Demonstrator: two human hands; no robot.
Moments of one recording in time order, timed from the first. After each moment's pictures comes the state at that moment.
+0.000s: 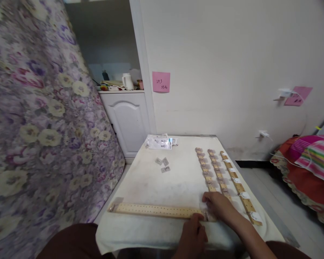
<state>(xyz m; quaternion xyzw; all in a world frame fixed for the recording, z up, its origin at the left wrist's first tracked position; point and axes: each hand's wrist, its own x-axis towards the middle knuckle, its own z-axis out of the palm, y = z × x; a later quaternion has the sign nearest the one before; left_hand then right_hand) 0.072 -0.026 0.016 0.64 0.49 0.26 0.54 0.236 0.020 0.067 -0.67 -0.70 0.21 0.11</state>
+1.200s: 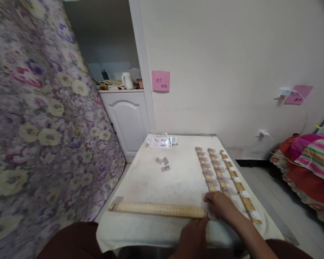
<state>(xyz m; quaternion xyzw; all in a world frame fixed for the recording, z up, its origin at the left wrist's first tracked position) 0.066 -0.029 0.033 0.80 0.43 0.16 0.38 0.241 0.019 0.061 -0.69 -0.69 0.20 0.09</state>
